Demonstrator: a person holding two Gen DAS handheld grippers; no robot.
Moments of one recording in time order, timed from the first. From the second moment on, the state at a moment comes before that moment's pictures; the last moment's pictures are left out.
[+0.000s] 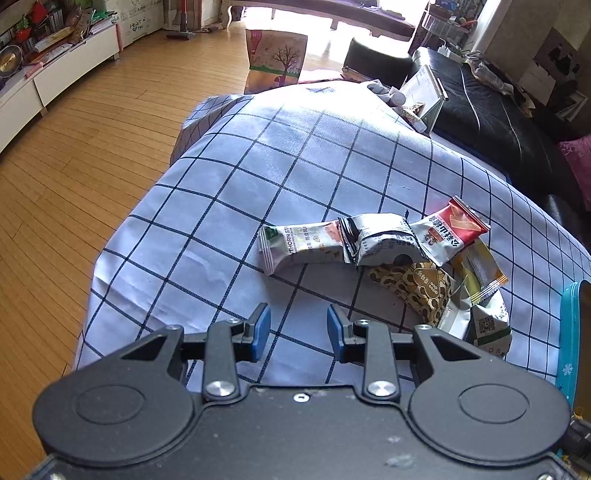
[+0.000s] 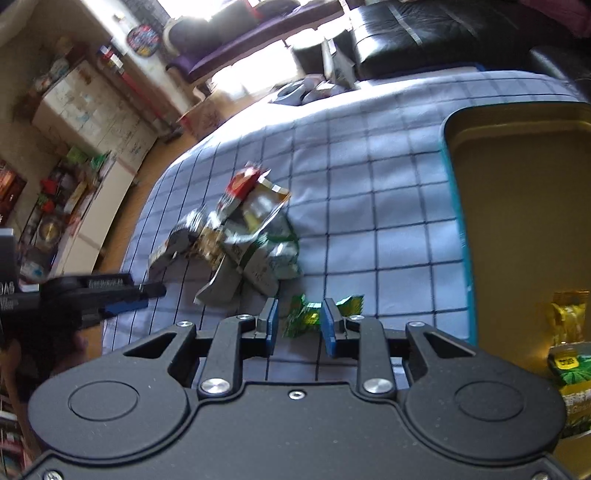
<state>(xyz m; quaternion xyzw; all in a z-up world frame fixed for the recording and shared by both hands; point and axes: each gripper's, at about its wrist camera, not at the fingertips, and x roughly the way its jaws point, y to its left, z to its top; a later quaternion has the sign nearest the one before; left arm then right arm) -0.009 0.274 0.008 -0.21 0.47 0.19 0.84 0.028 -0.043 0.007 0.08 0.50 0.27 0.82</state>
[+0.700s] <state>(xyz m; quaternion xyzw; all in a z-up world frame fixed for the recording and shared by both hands) -0.008 0.273 0.008 -0.21 0.47 0.19 0.84 0.042 -0.050 -0.010 0.15 0.48 0.17 0.85</state>
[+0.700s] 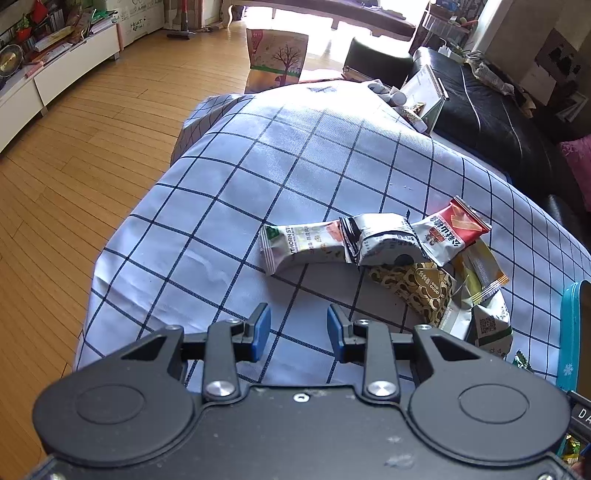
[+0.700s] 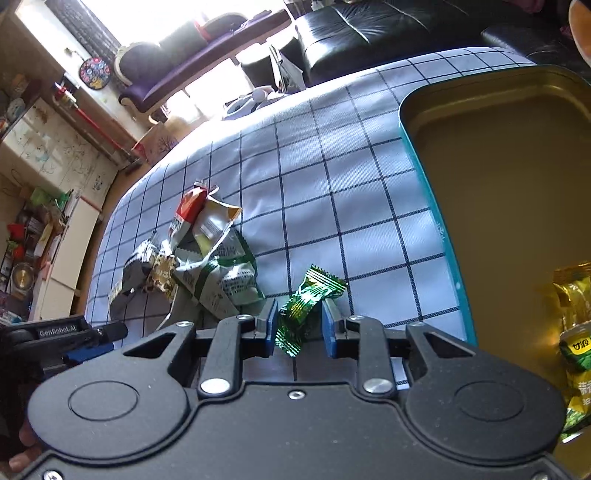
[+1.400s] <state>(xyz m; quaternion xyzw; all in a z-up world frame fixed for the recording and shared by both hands) -0.014 0.293 0.009 -0.28 0.44 0.17 0.83 0.042 -0.042 -0.008 0.14 0.43 0.12 0.88</state>
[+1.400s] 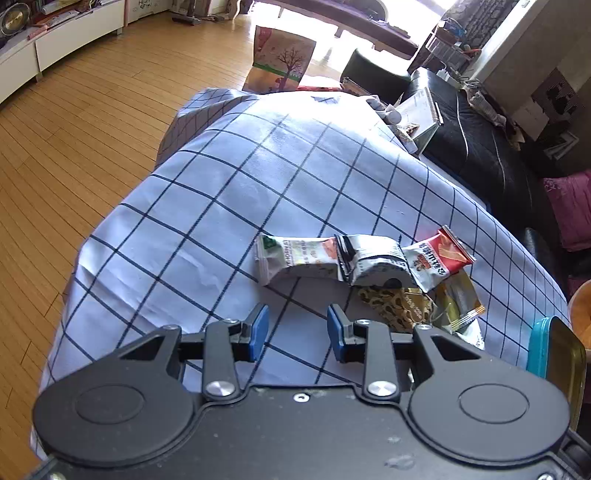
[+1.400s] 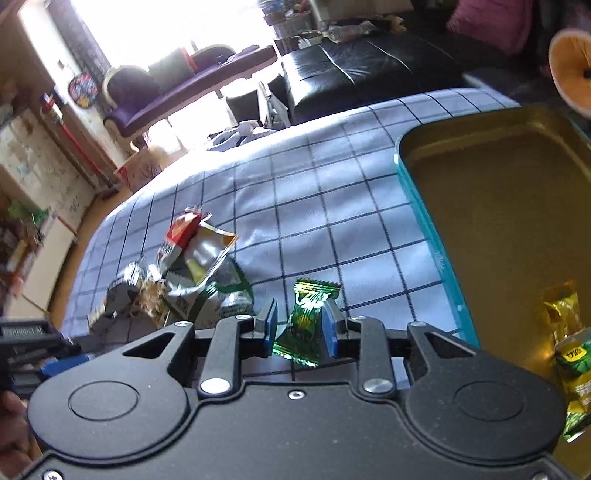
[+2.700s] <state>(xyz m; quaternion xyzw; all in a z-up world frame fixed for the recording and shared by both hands) 0.062 0.286 0.029 -0.13 0.44 0.17 0.87 0.029 -0.031 -0.011 0.08 0.38 0.12 0.91</state>
